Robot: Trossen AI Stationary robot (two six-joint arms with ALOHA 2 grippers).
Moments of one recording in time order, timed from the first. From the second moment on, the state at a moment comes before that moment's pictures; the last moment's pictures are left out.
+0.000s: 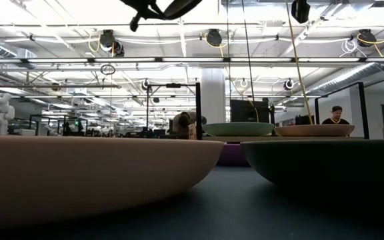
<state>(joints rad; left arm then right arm) 0.84 1.66 1.99 -0.47 0.22 -0.63 -0.17 0.82 0.94 -0.32 -0.03 0.64</state>
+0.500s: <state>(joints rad) 0.70 1.81 1.99 -0.43 0.21 -0.61 -0.17 0.75 0.94 -0.31 -0.02 0.64</state>
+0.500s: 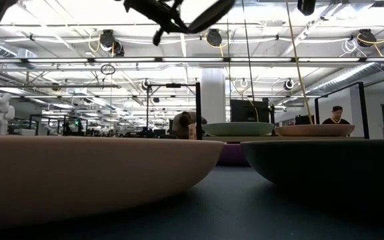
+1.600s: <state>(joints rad) 0.50 2.06 1.99 -0.50 0.07 -0.12 -0.17 0.72 0.94 -0.31 0.00 0.62</state>
